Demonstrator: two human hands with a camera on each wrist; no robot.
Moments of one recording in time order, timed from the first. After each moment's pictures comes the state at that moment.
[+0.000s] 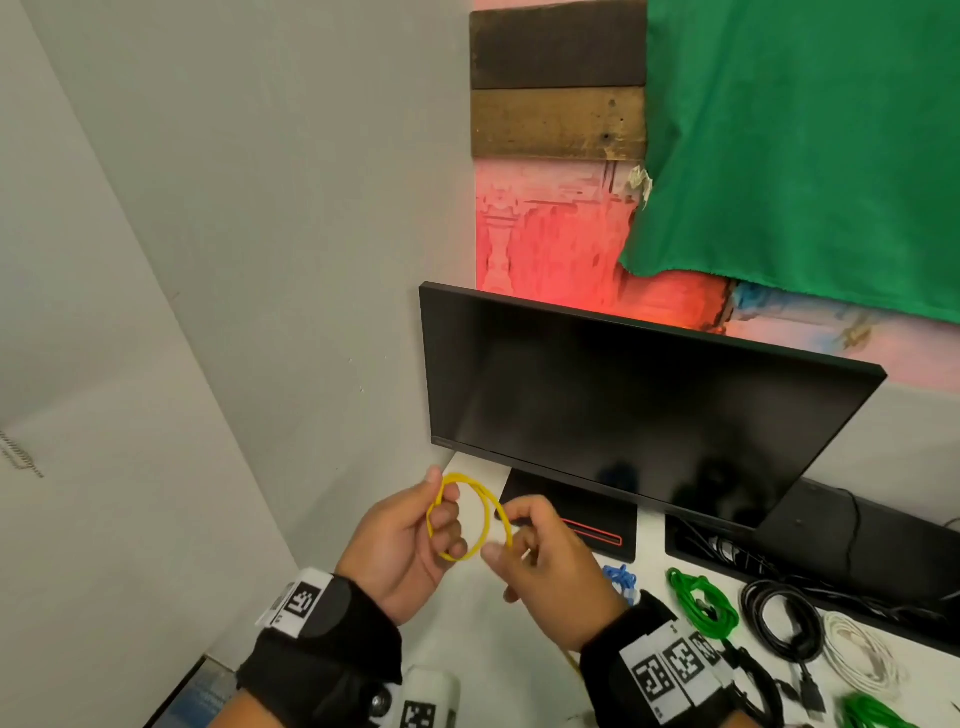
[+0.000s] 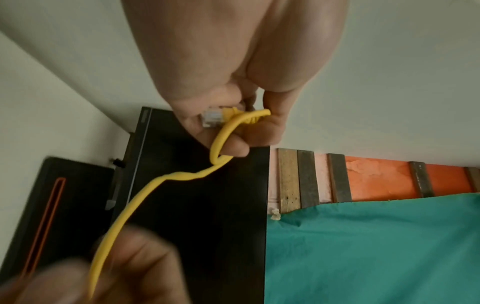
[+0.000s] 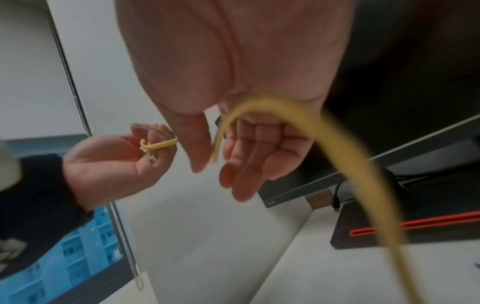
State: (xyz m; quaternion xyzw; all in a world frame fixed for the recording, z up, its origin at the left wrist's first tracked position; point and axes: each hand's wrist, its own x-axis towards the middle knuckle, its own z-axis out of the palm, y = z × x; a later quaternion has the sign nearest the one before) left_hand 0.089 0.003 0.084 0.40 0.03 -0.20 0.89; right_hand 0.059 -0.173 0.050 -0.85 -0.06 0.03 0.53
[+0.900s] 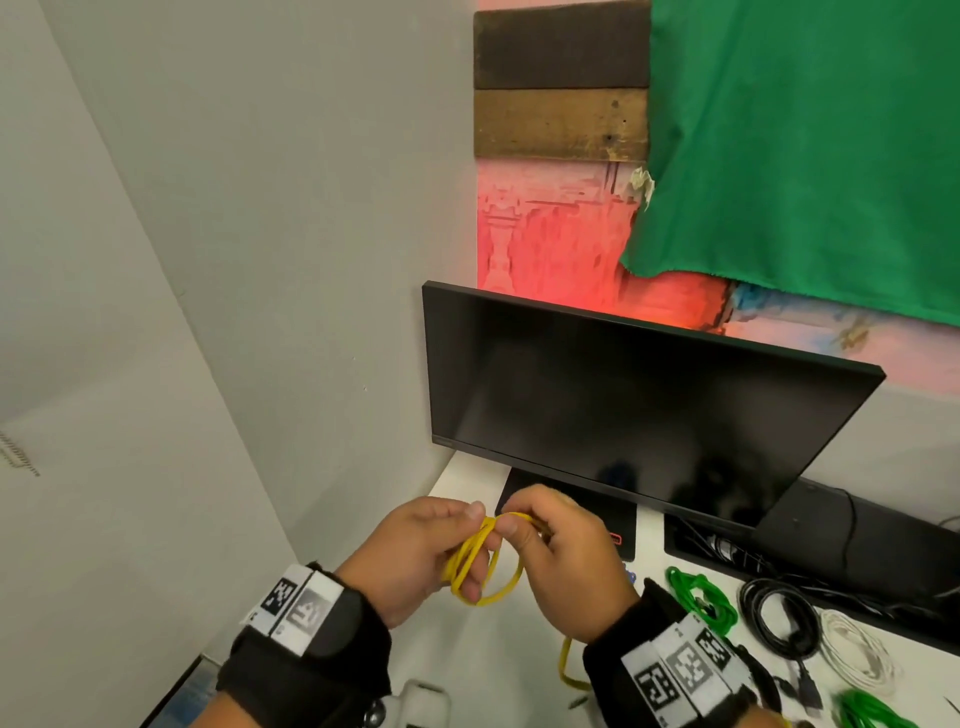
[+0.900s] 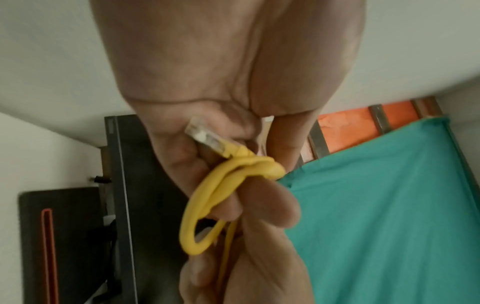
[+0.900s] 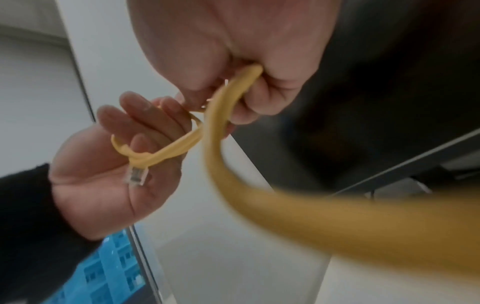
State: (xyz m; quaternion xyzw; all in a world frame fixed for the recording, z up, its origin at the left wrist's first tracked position) left_hand 0.076 0.010 0.093 0.62 -0.10 -0.24 0.74; right_hand 0.052 -0.171 0.079 -0.87 -0.12 -0.12 0.45
